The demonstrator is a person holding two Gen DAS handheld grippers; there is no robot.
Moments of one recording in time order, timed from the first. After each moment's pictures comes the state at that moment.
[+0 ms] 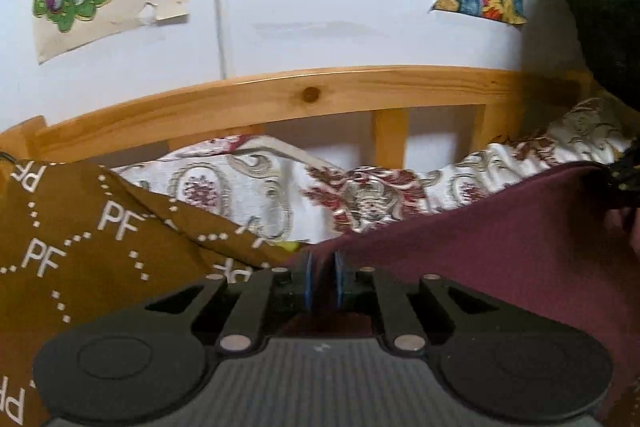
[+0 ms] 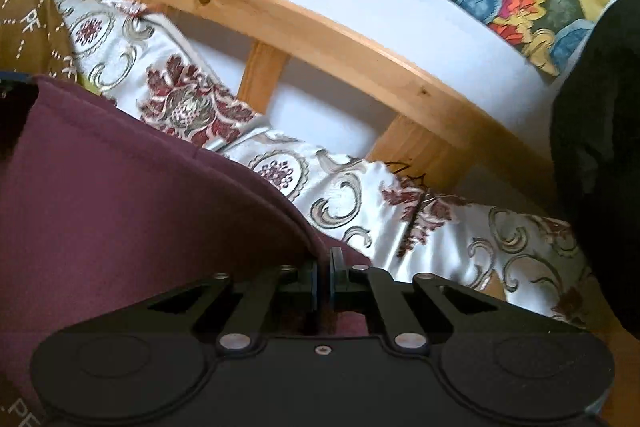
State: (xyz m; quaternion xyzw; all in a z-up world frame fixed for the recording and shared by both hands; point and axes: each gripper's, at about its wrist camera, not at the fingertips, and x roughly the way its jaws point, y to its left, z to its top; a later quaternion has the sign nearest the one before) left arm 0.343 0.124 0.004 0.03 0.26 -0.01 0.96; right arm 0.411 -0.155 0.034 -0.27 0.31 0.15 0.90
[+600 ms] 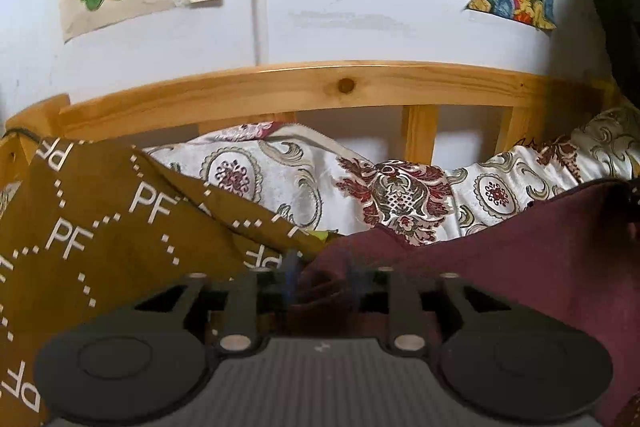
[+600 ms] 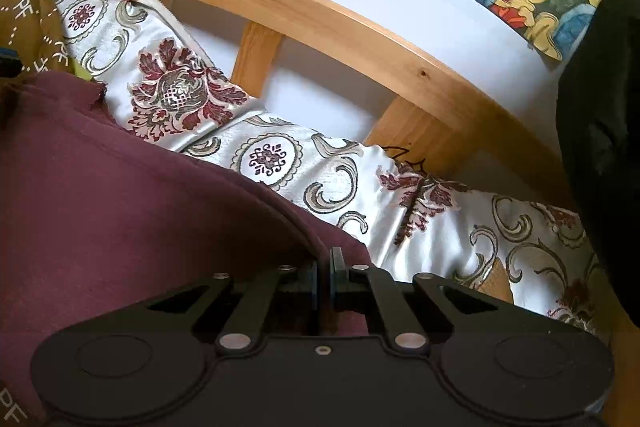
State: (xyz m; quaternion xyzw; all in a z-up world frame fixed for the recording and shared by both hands) left arm 0.342 0.146 0.010 0.00 0.28 0.01 0.96; right arm 0.418 -0.164 0.025 -0.26 0.32 0.14 0.90
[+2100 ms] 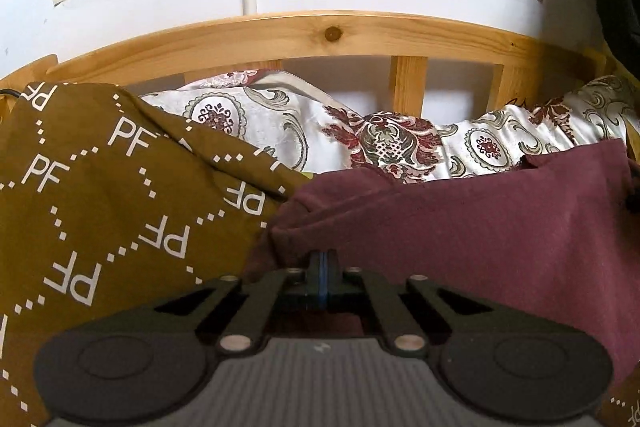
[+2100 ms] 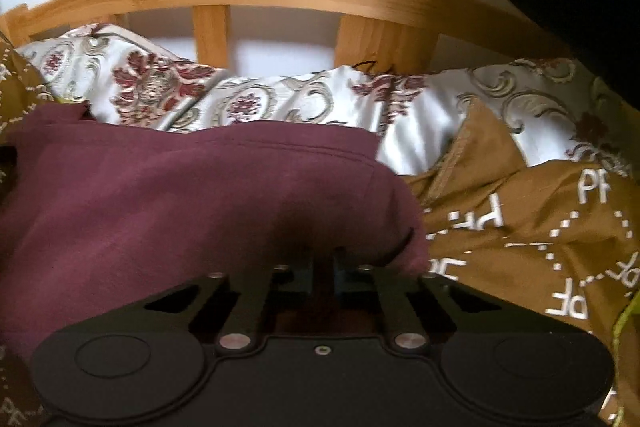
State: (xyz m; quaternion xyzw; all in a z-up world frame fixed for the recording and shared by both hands) left arm 0.331 0.138 -0.024 0.00 0.32 0.00 0.95; right arm 0.390 -0.230 -0.007 -0.10 0.37 0.12 0.91
